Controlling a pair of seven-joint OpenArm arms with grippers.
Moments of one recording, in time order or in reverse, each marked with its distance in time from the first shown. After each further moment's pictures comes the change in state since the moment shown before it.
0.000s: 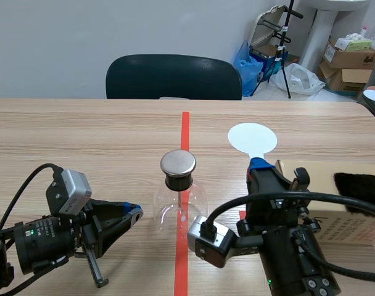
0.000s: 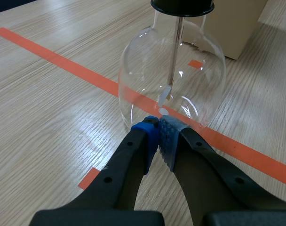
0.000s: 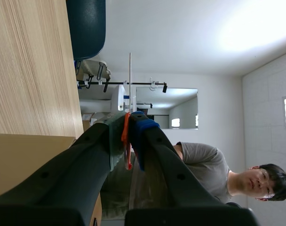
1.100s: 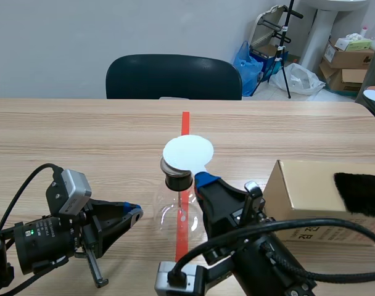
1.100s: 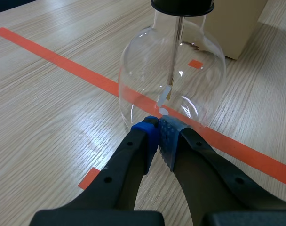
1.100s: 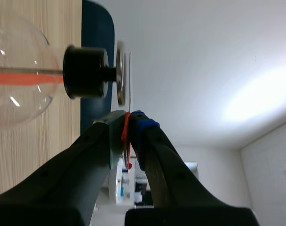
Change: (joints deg) left arm 0.0 0.0 0.0 0.0 0.0 0.0 0.0; right arm 0.0 0.0 0.0 0.0 -0.2 0.0 23.1
